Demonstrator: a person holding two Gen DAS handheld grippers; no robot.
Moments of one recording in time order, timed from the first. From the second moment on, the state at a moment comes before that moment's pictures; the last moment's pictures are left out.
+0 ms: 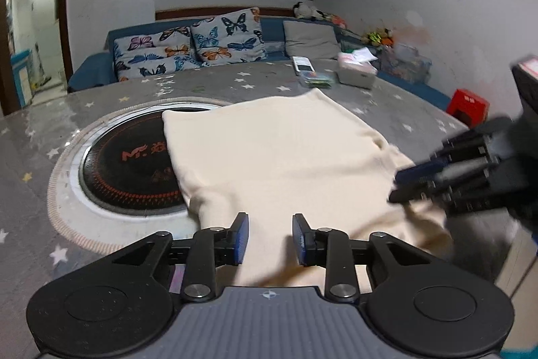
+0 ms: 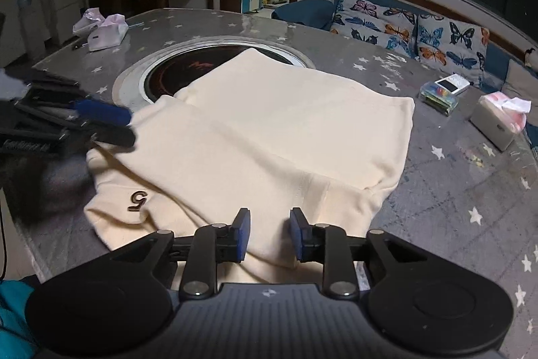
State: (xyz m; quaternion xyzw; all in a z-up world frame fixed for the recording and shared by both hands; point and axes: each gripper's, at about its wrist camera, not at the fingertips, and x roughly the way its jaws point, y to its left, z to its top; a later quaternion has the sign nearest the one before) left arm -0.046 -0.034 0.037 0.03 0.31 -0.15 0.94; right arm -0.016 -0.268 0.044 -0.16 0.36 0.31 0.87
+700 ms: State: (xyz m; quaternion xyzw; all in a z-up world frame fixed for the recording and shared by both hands) left arm -0.098 -0.082 0.004 0.23 0.23 -0.23 0.92; right arm -0.059 -0.283 0.058 -0.22 0.35 0.32 0.85
